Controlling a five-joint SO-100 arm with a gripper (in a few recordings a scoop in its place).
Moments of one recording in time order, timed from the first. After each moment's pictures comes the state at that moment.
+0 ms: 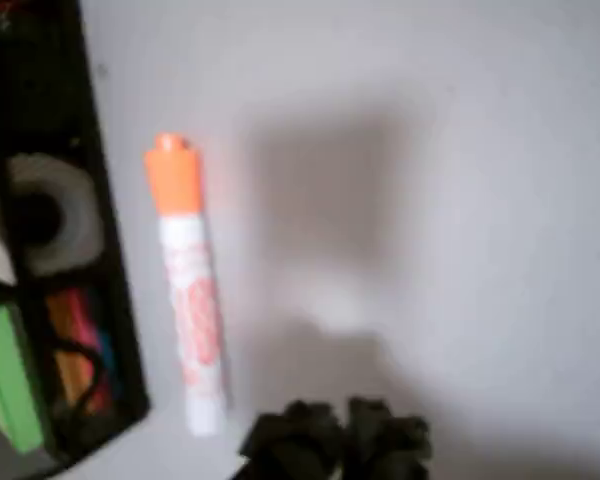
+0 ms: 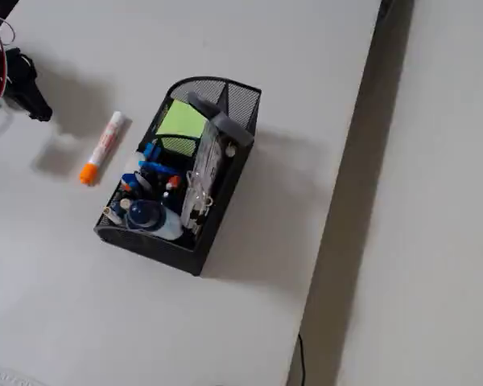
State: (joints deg) arm 1.7 188.0 171.5 68.9 -5.4
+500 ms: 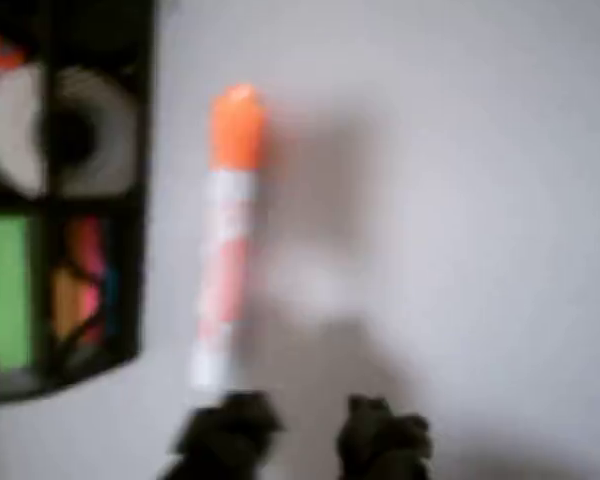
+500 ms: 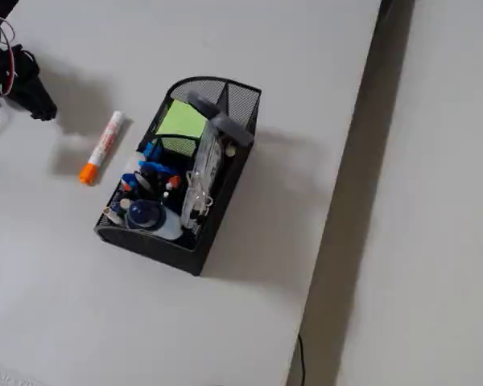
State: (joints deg) arm -3.0 182.5 166.4 65.9 -16.1
